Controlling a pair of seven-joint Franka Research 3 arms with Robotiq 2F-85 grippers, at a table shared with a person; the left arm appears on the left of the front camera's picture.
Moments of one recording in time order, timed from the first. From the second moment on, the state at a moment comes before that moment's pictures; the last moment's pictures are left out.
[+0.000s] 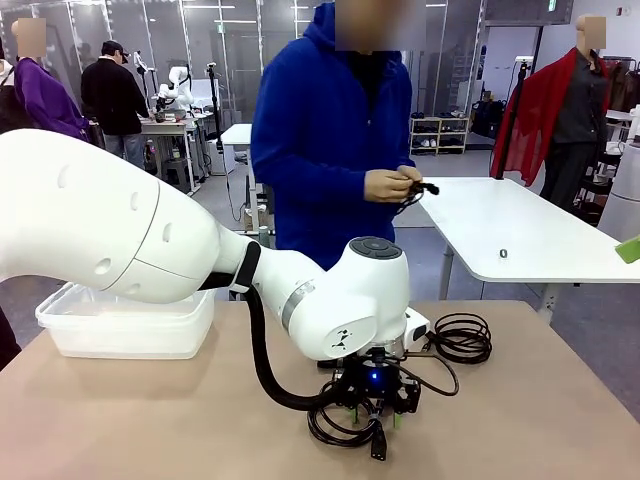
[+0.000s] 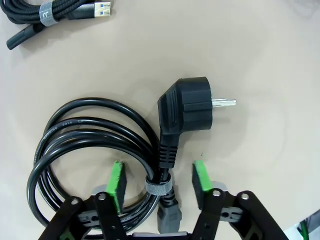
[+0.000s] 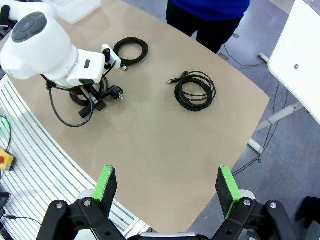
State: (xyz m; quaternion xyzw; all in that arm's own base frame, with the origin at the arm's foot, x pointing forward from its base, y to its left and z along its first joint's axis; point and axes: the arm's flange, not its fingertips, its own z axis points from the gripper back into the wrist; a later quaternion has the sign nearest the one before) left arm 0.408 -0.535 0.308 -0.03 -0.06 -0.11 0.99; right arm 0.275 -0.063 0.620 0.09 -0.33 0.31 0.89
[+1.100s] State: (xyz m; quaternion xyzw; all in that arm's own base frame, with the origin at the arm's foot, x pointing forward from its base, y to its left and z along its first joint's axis) left arm 0.403 -0.537 0.317 -0.02 -0.05 -0.10 0.99; right arm 0.275 -0.063 0.620 0.09 -0.33 0.31 0.89
